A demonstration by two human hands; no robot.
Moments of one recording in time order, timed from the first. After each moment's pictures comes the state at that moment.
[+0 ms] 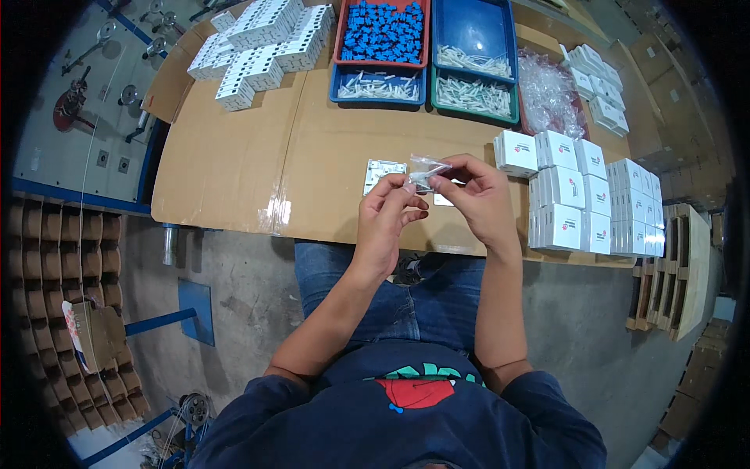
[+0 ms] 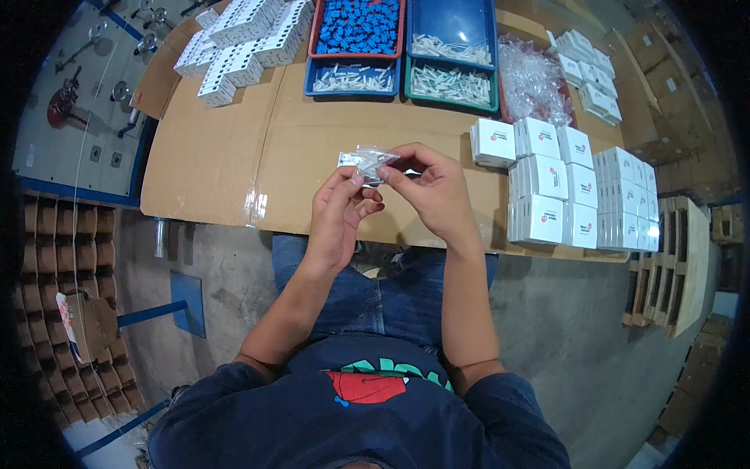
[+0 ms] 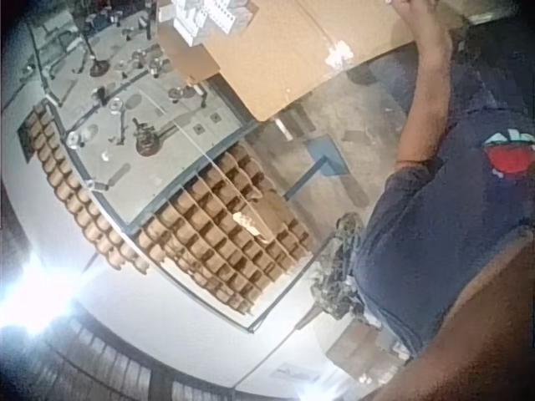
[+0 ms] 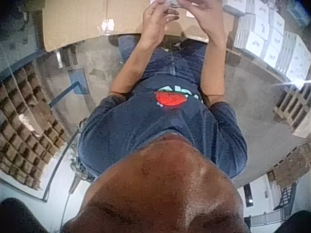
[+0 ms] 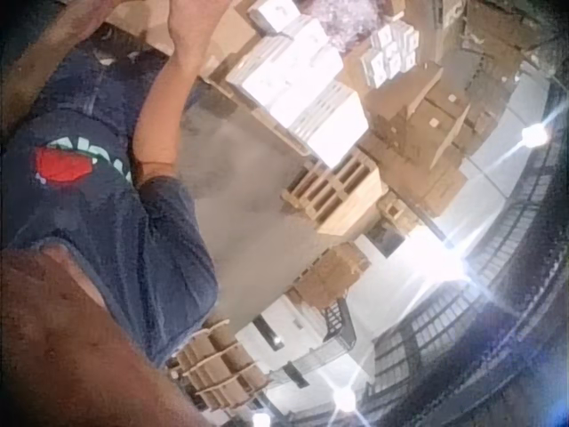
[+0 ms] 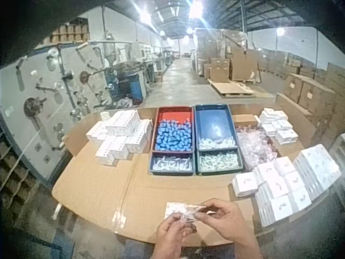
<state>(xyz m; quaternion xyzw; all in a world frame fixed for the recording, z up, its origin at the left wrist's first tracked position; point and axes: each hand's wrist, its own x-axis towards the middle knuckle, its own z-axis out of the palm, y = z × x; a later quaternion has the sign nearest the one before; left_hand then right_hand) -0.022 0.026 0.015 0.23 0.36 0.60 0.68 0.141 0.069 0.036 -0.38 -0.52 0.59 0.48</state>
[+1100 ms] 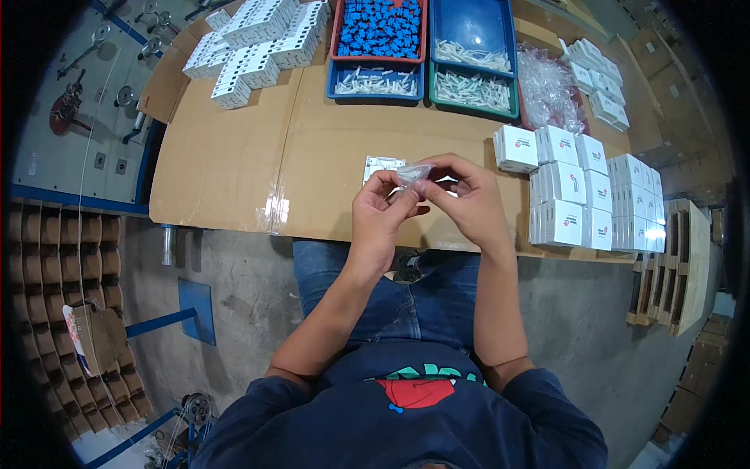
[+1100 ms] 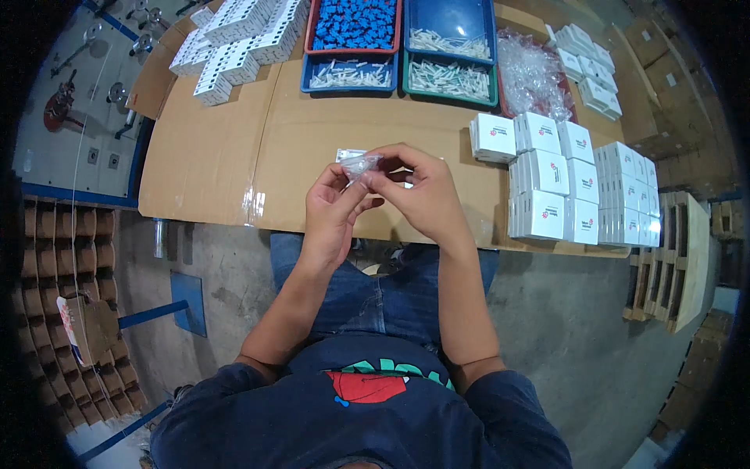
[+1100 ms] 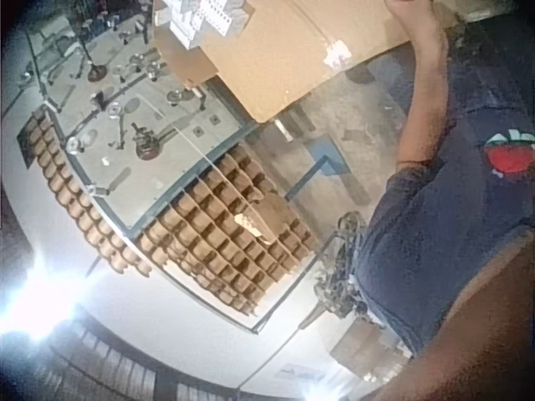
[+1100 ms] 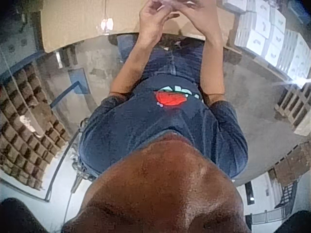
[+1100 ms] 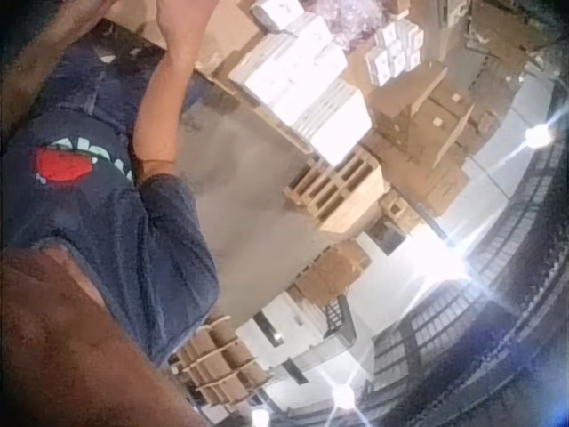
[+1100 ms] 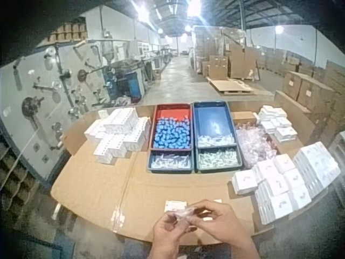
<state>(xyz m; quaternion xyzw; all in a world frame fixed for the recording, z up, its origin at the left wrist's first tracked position) -0.026 0.029 0.009 0.27 0.37 0.60 0.65 0.129 0.066 0.038 -0.41 -0.59 0.54 0.44</state>
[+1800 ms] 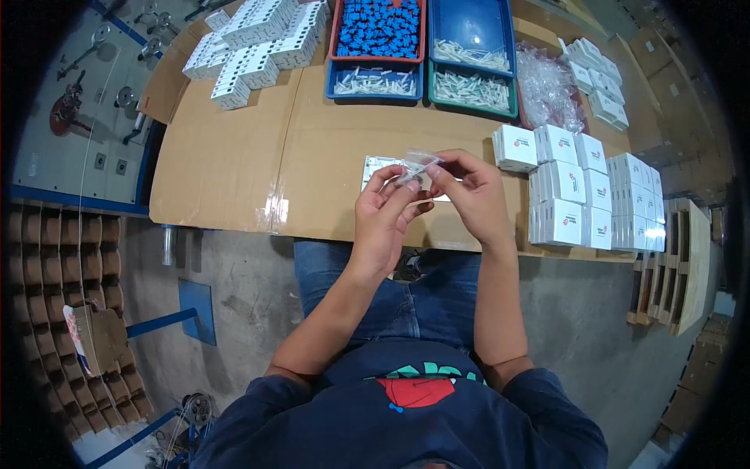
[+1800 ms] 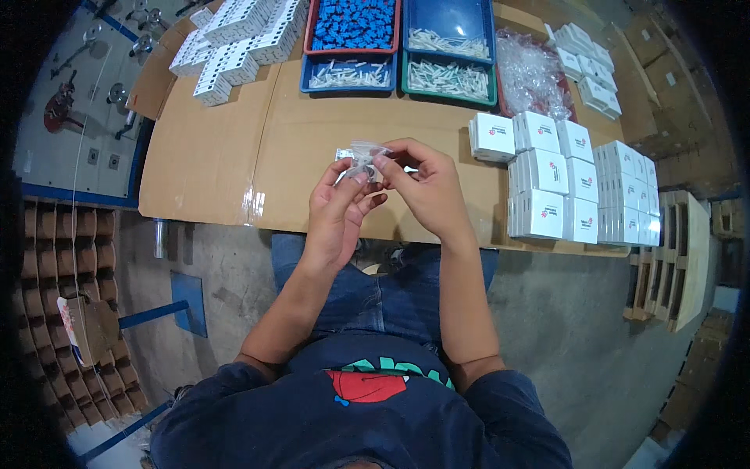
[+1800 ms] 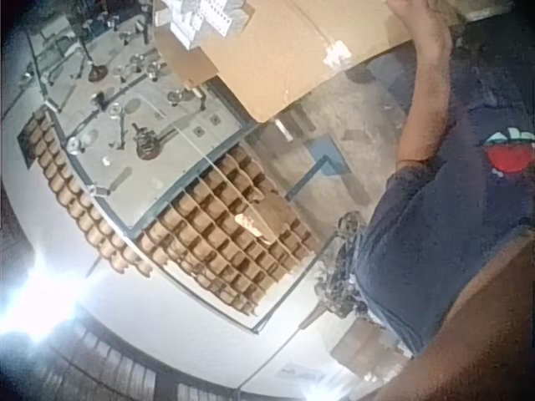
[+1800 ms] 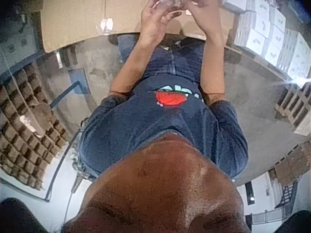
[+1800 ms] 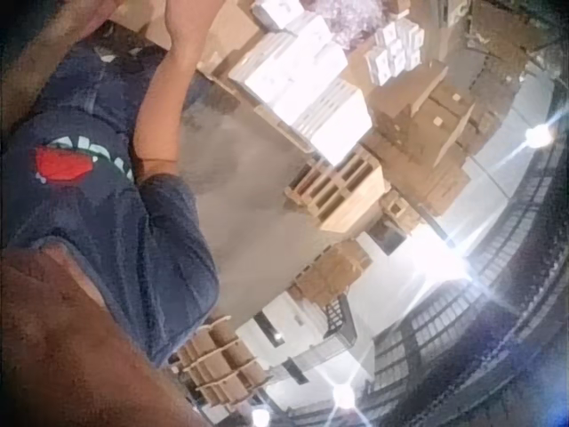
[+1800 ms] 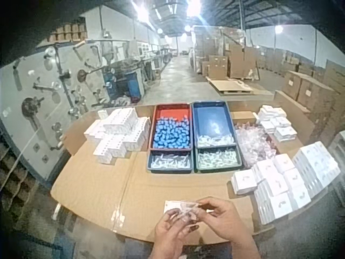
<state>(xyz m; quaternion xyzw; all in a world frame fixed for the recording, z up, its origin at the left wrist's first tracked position) -0.021 0.028 0.015 0.18 0.32 0.62 0.70 0.133 0.070 0.034 -0.42 -0.53 0.56 0.47</state>
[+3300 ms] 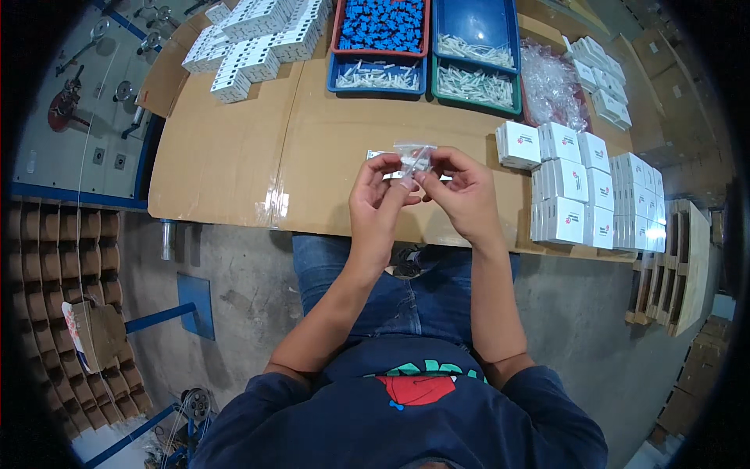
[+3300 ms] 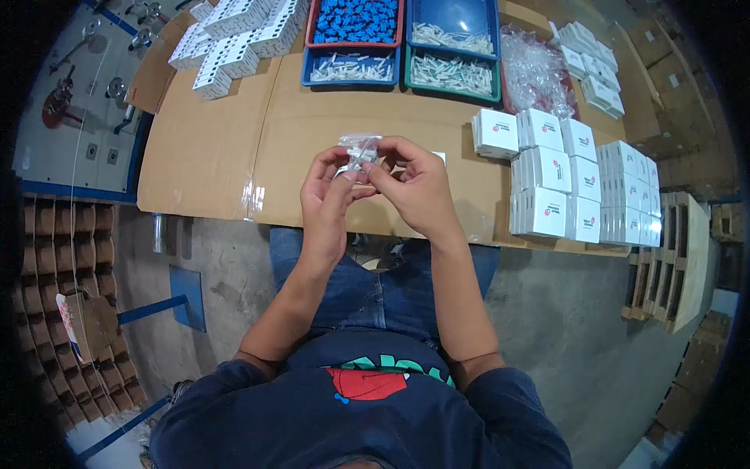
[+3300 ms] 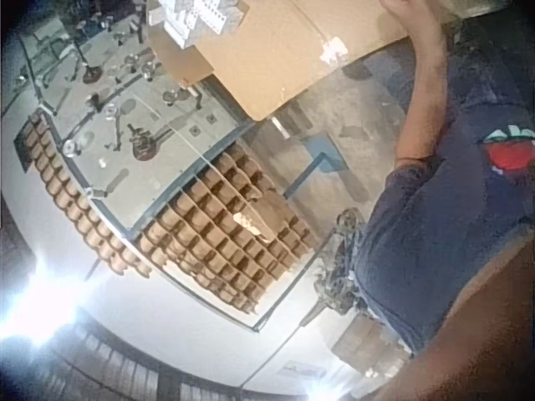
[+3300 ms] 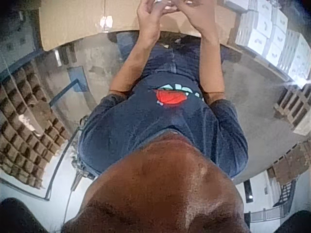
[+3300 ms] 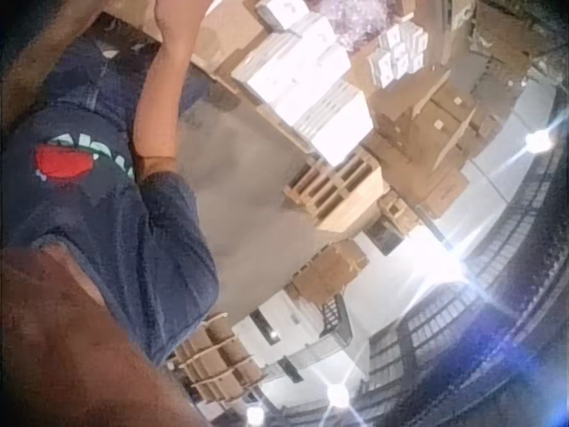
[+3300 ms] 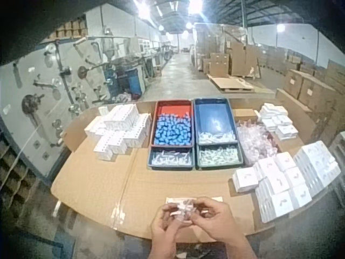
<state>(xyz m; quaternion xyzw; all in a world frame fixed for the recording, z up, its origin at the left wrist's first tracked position) -0.022 0.032 0.025 0.29 0.40 0.66 0.56 0.115 0.066 0.023 -0.38 -0.51 0.58 0.50</state>
